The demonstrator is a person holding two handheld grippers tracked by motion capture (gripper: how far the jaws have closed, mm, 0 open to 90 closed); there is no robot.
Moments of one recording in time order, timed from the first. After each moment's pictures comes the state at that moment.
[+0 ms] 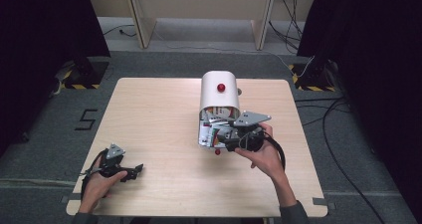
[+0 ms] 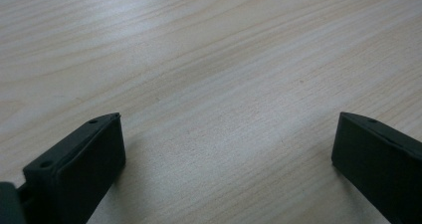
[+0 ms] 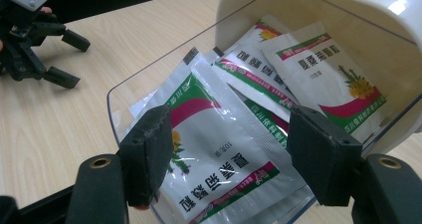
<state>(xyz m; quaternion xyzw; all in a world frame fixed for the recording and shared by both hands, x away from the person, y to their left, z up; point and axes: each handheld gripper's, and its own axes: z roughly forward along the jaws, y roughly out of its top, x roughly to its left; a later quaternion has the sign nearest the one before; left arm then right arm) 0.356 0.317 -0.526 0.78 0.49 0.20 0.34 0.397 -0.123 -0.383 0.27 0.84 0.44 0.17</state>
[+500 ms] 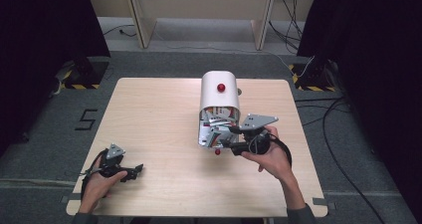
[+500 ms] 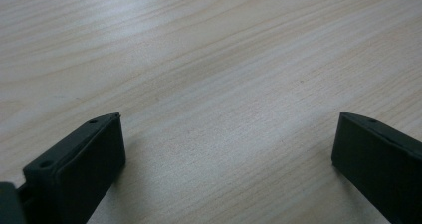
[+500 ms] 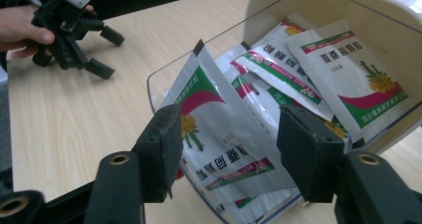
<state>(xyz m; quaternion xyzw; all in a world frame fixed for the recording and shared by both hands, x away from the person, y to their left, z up) 0.356 0.317 -0.526 0.78 0.49 0.20 0.34 0.386 -0.137 -0.377 0.24 0.85 0.45 0.14</state>
